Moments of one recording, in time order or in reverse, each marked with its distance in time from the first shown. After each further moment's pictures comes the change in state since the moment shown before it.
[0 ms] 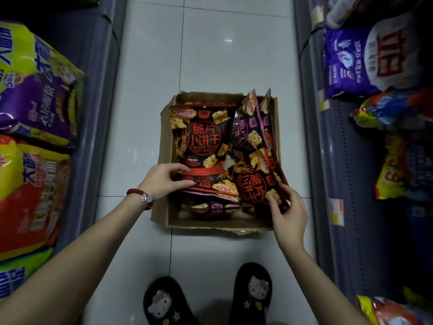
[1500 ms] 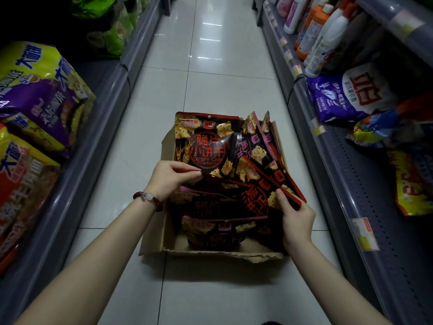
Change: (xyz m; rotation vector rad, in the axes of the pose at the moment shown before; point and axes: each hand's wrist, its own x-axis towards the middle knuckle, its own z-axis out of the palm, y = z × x) left_hand 0.030 -0.018 0.031 -0.579 0.263 0.217; right_hand 0.030 0.028 0.056 0.767 0.119 0.066
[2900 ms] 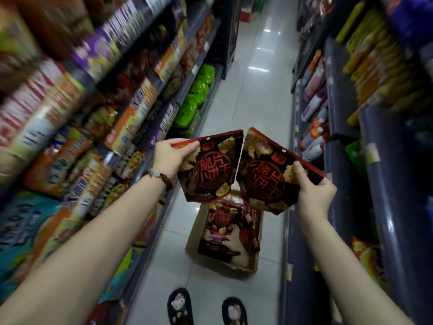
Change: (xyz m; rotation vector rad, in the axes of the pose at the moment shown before) left_hand -0.132 0.584 -0.139 -0.179 0.556 -0.022; right_hand -0.108 -0.631 0.071 0.031 -0.188 -0.076
